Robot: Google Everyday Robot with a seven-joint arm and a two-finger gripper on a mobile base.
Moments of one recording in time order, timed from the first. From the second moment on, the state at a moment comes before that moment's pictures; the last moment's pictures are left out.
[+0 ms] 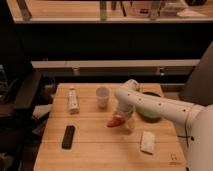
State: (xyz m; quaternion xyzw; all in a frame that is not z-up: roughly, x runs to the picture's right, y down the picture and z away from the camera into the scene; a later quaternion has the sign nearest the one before) arm 0.108 0.185 0.847 -0.34 -0.15 -0.36 0.86
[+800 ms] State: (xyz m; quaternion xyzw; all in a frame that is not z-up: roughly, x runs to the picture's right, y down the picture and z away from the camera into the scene) arm 0.116 0.189 0.850 -0.34 -0.14 -0.36 0.86
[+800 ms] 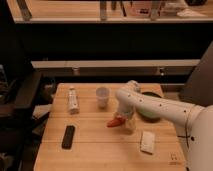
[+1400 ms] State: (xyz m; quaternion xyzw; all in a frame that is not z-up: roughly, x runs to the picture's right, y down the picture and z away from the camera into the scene) arm 0.121 0.190 0.853 -0.34 -0.14 -0.36 0.86
